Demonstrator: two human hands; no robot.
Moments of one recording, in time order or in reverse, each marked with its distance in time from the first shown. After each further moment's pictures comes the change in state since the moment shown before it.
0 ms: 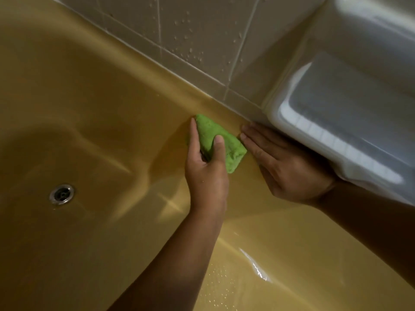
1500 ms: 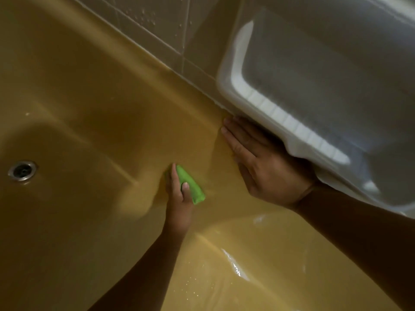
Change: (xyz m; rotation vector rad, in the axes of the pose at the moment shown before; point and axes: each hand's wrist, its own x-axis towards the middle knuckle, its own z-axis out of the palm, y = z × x) left_hand -0.053 -0.161 -0.053 0.673 -0.074 -0.042; right_hand -0.057 0.008 -0.005 -0.005 -0.028 0.019
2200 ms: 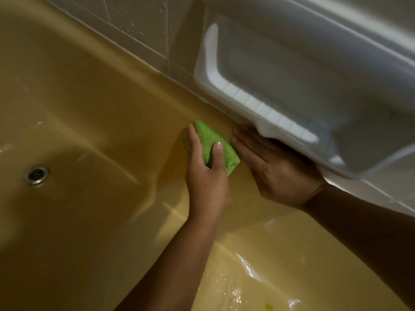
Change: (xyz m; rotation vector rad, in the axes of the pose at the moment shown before) left_hand -0.056 0.153 0.019 -0.323 0.043 0.160; right_hand -0.062 0.009 -0.014 -0.012 0.025 0.014
